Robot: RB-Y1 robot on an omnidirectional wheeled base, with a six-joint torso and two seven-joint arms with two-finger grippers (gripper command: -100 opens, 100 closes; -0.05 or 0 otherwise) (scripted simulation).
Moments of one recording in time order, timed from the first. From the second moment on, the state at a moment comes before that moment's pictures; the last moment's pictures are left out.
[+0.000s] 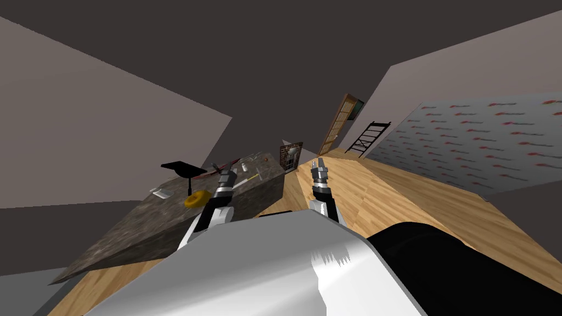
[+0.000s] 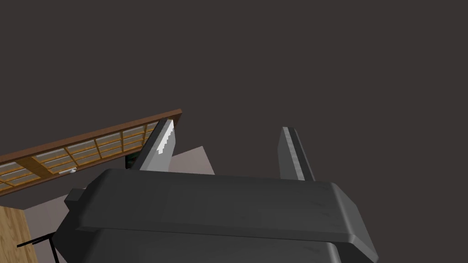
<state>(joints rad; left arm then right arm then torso) 0.42 0.14 -0.02 -2.15 0.07 -0.18 -0.11 0.54 -0.02 -0.02 -2.23 -0.10 -0.47 0.06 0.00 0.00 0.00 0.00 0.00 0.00</state>
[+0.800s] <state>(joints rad) 0.34 0.28 0.01 -2.05 0.14 0.03 -0.19 0.54 -0.02 -0.02 -2.23 -0.10 -0.47 0.06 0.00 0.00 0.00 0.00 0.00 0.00</state>
